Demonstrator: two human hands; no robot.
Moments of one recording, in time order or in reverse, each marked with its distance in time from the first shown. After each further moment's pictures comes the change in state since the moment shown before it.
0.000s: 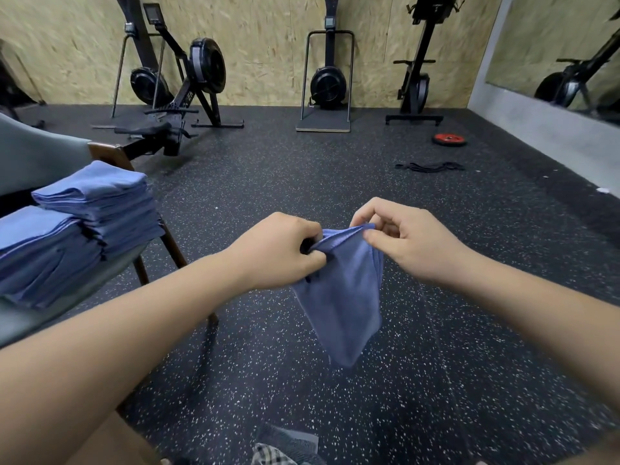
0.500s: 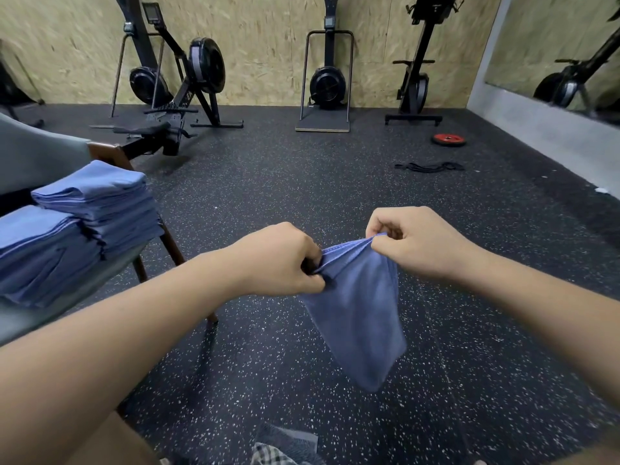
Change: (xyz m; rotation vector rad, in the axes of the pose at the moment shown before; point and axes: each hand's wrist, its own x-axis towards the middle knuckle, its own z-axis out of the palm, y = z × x) left_hand -0.004 0.000 0.002 0.097 -0.198 0.055; right_hand -0.002 -0.007 -0.009 -0.219 -0.004 0.054
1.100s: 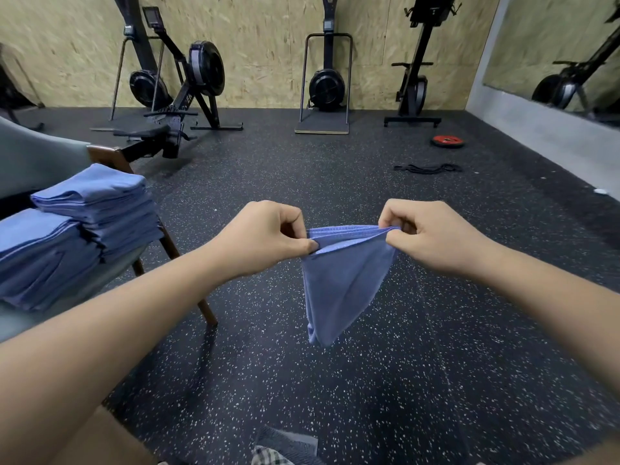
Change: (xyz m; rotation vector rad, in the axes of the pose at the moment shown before) left_hand -0.004 -0.010 -0.020 -0.454 0.260 -0.211; right_hand 0.002 0.018 -0.016 -0.026 0.005 -0.009
